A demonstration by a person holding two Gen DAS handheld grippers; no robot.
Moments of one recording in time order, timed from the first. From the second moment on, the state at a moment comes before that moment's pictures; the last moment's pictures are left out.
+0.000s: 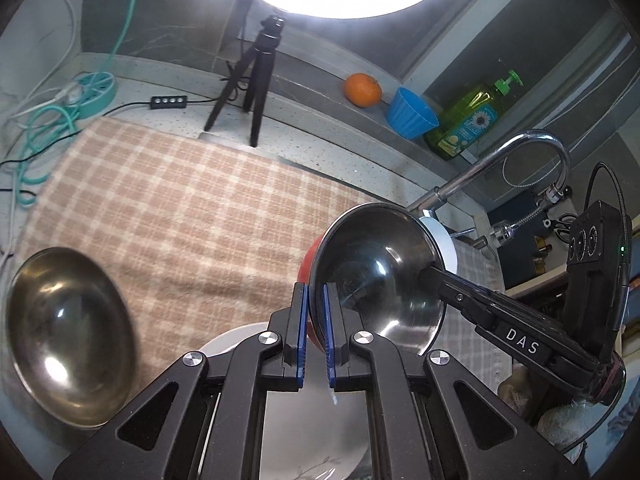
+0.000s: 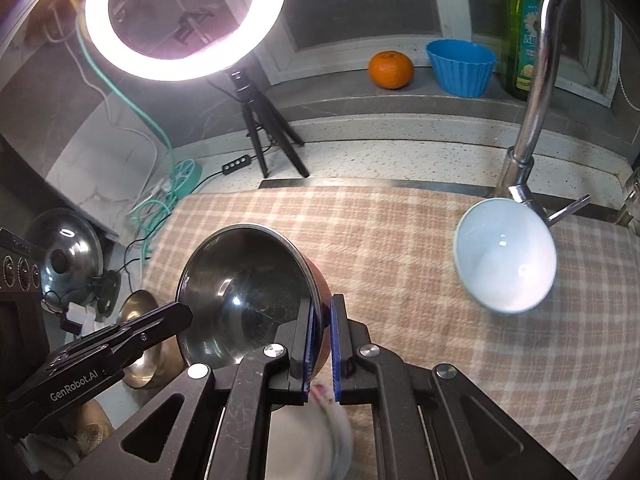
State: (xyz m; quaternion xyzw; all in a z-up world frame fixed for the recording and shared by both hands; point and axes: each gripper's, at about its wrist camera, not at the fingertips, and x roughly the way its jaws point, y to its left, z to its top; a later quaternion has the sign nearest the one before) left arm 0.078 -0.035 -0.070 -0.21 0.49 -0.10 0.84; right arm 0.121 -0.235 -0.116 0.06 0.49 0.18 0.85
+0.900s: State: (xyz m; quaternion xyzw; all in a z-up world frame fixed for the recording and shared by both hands) left arm 0.014 0.114 -0.077 -0.24 0.49 0.01 0.84; right arm 0.079 -0.056 -0.134 0.02 0.52 0.28 0.81
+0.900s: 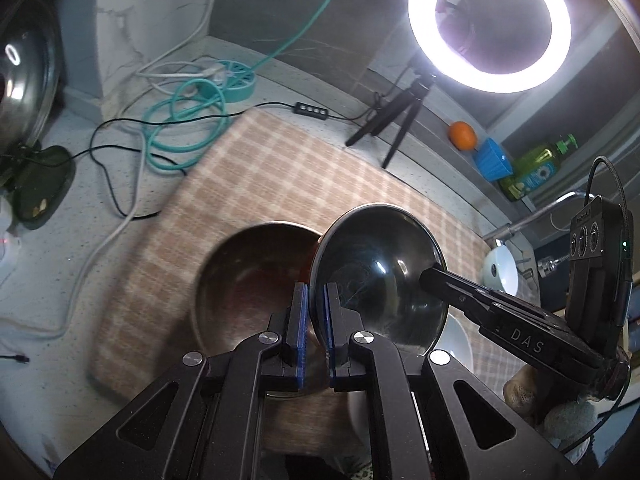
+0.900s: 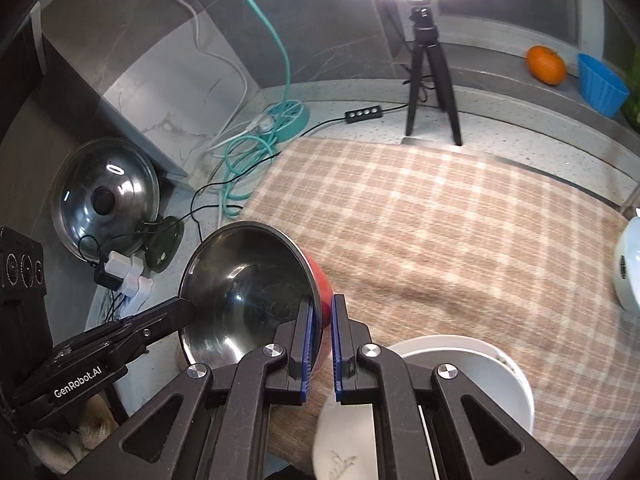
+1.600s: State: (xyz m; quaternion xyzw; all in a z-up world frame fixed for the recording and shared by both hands) left arm 0.007 0.149 -0.115 -0.26 0.52 0.04 0.81; right arm 0.081 0.002 -0.178 -0.03 0.56 0.30 0.78
